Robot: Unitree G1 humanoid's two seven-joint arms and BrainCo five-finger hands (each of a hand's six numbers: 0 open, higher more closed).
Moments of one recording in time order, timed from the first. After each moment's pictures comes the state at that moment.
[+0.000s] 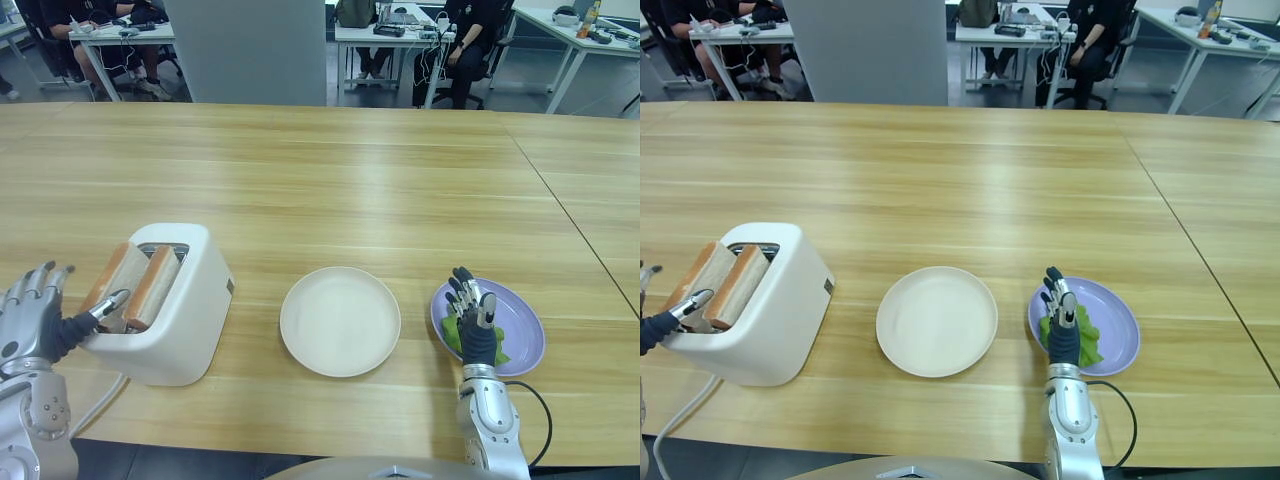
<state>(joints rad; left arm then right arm) 0.46 0.57 0.52 -0.37 0.79 0.20 -0.08 0.35 0.05 0.04 -0.16 0.01 -0.23 -0.05</state>
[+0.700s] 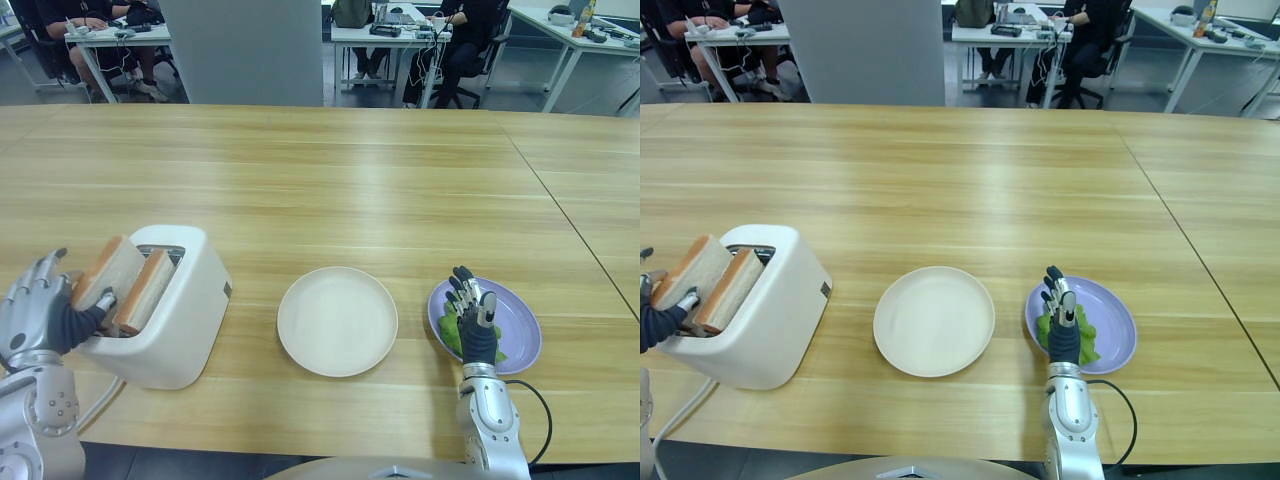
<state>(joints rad) 0.41 0.55 0.55 -0.45 0.72 0.19 -0.05 0.35 0.06 0.05 -0.15 0.01 -0.23 -0.04</state>
